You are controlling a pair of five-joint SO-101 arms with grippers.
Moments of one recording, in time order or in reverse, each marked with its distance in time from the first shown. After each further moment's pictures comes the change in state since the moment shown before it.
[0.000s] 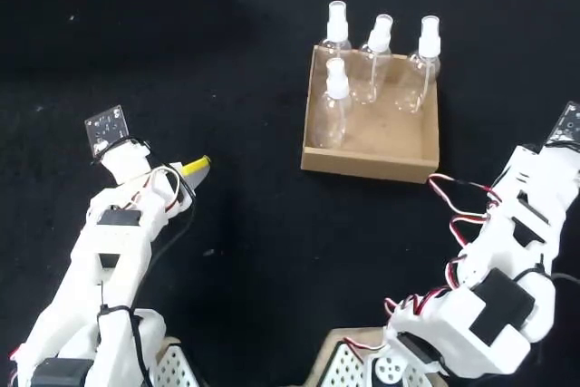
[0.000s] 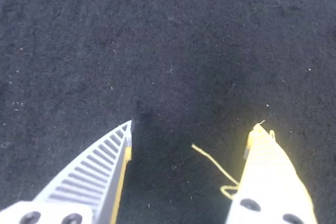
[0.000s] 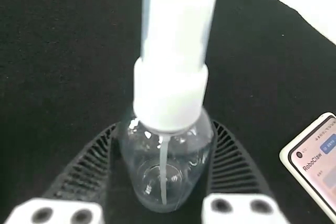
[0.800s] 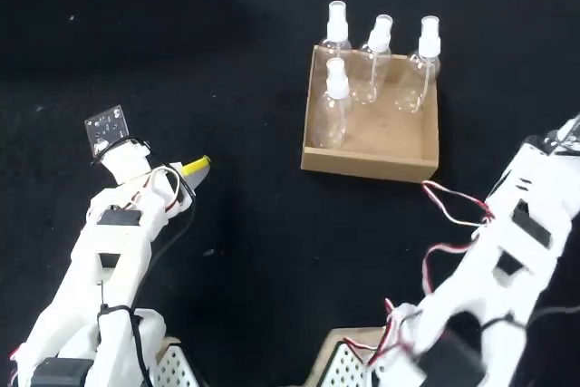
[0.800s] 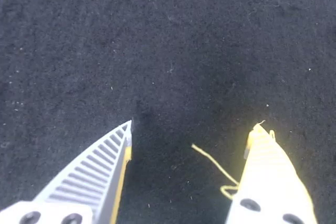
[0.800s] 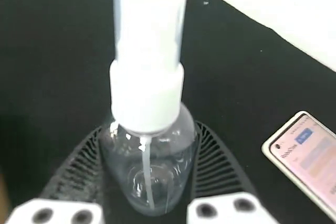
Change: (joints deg) left arm 0.0 0.0 0.0 0.0 0.0; right arm -0.7 -27.8 8.1 15.0 -6.7
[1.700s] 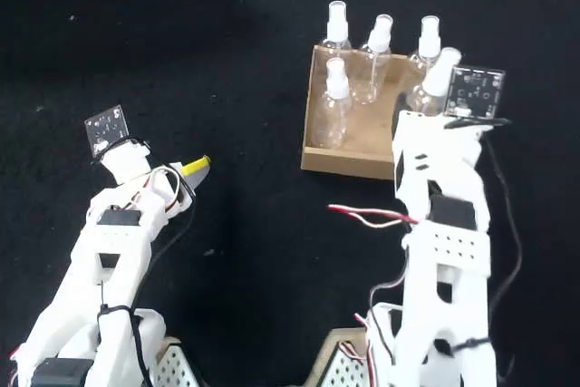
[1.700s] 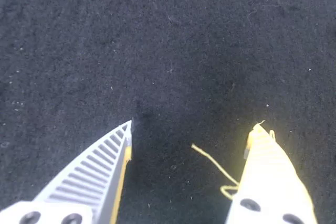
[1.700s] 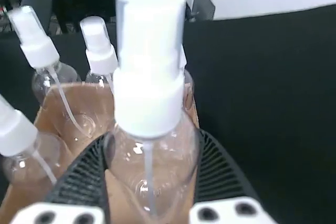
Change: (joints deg) left arm 0.0 0.0 0.0 0.0 0.0; right arm -31.0 -14.2 1.4 12.7 -2.9
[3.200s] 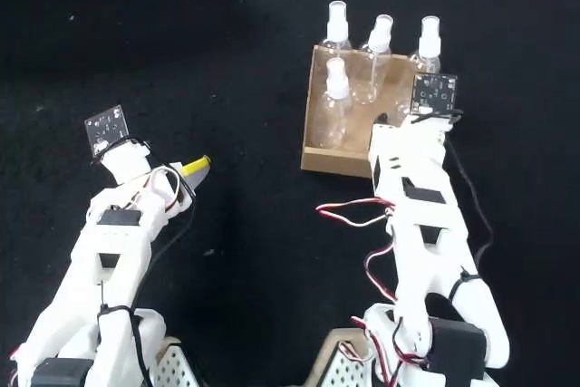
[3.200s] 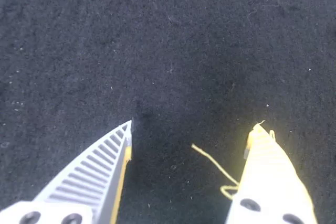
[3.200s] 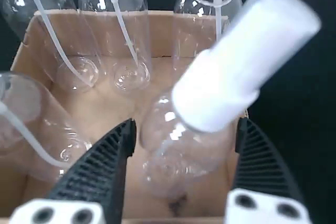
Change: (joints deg) left arm 0.0 0.0 0.0 0.0 0.0; right arm -3.9 21.8 4.7 -19.3 0.0
